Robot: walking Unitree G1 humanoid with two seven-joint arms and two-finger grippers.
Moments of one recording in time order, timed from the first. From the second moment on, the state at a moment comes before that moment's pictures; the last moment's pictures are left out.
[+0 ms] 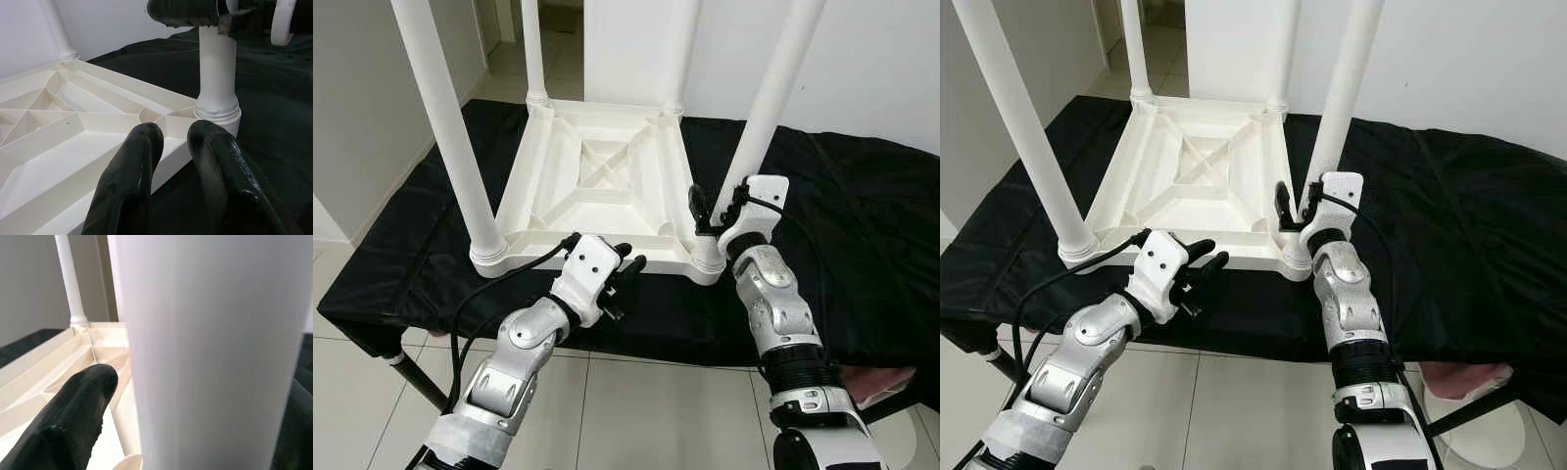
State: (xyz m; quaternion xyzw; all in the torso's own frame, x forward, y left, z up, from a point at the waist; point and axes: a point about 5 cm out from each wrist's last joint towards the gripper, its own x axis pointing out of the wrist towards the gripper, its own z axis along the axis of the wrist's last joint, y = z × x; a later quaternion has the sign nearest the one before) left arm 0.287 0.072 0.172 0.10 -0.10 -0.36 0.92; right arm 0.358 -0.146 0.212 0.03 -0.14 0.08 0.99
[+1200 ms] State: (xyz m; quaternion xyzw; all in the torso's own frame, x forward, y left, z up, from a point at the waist) left arm 0.287 0.072 0.173 0.10 -0.10 -0.36 0.92; right arm 0.358 -0.156 0.224 0.02 -0.16 0.07 0.99
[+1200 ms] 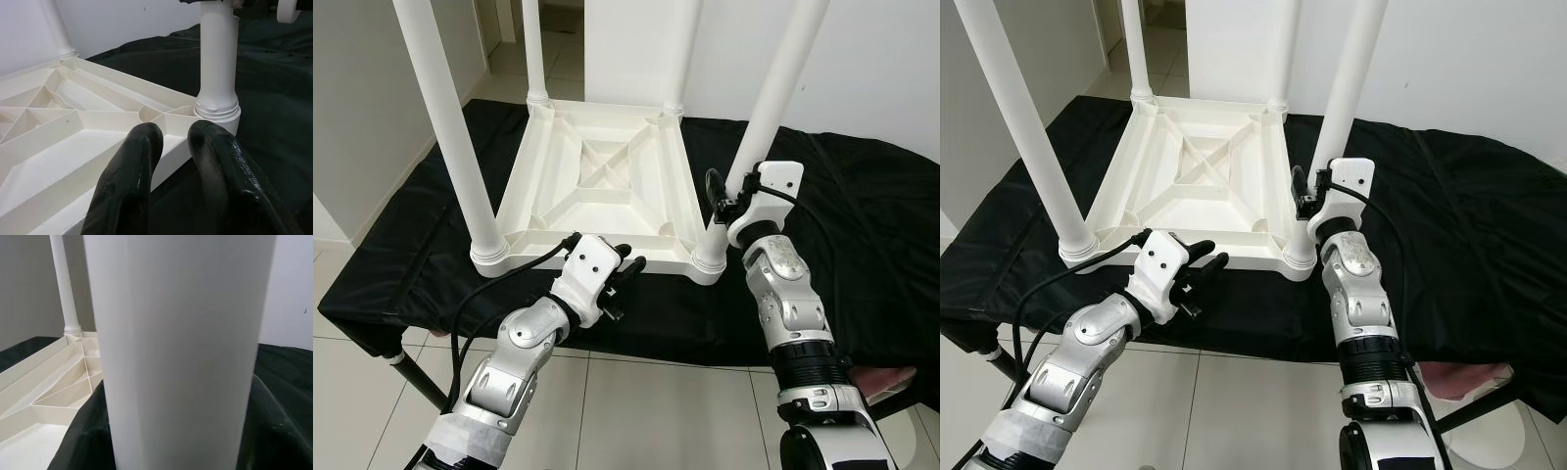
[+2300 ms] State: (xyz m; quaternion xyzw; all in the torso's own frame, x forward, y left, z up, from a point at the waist) left arm 0.286 0.068 0.175 0.10 -0.10 -0.36 0.92; right arm 0.357 -0.181 0.214 0.34 -0.07 0.11 0.93
